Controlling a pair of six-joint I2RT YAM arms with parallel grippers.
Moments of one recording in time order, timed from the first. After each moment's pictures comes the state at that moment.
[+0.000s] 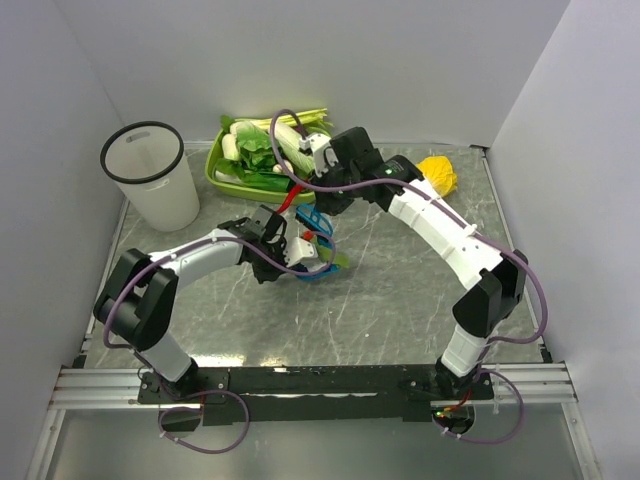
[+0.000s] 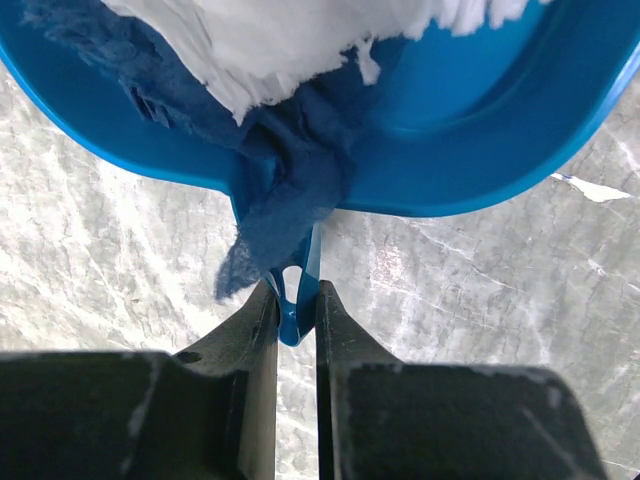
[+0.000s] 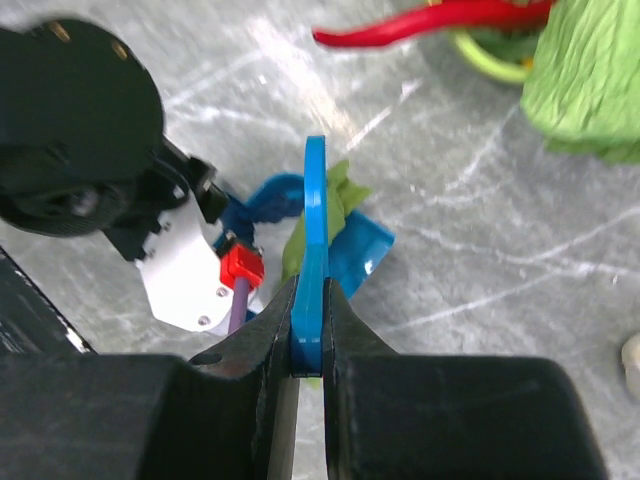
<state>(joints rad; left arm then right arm) -0.58 1.63 1.02 -0.57 0.24 0.69 0.66 1.72 1.81 -0.87 -0.18 -0.09</state>
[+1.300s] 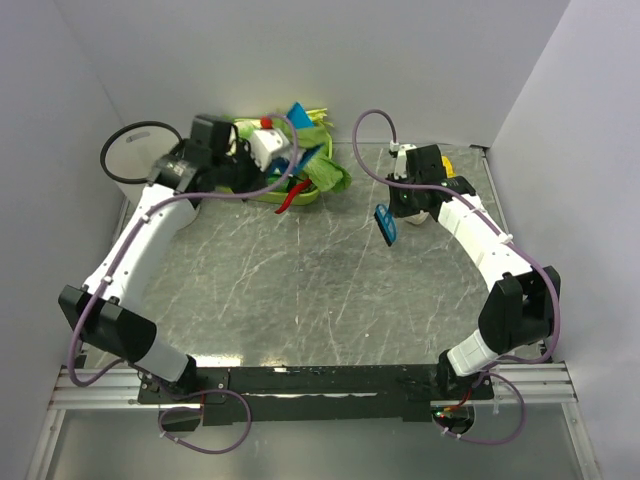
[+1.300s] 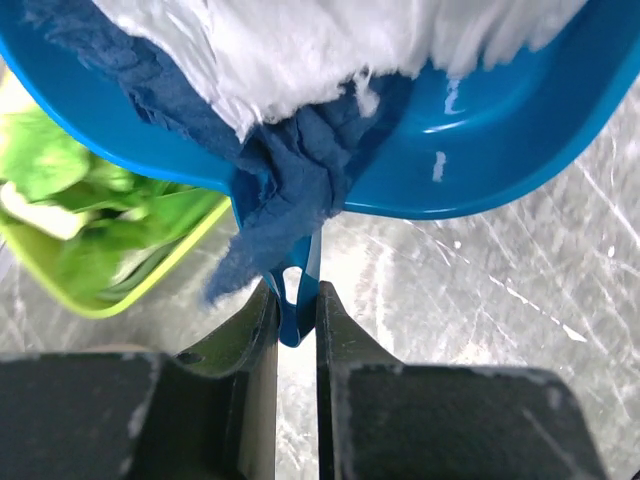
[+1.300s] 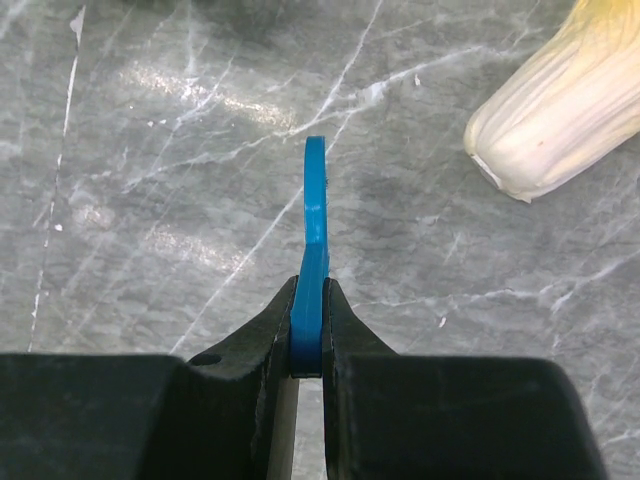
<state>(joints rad) -0.39 1.51 1.66 -0.81 0.32 0.50 0.26 1.53 1.35 -0.66 -0.07 0.03</state>
